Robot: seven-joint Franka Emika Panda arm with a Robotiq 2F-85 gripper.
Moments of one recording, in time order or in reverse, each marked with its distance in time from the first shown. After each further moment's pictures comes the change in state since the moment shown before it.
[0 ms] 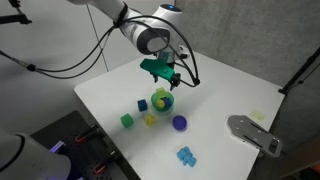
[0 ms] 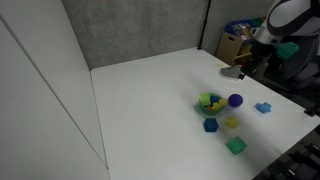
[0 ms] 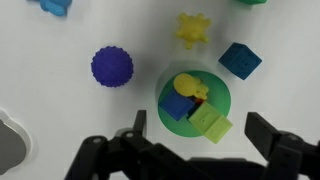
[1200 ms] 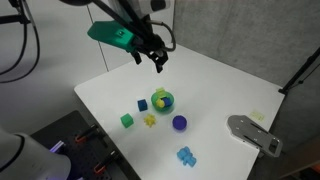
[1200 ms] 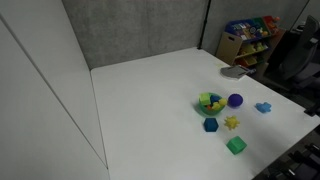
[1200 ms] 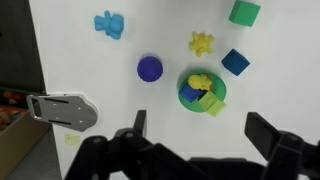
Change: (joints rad) arm -0.009 -0.724 -0.086 -0.316 -0.252 -0.190 0.140
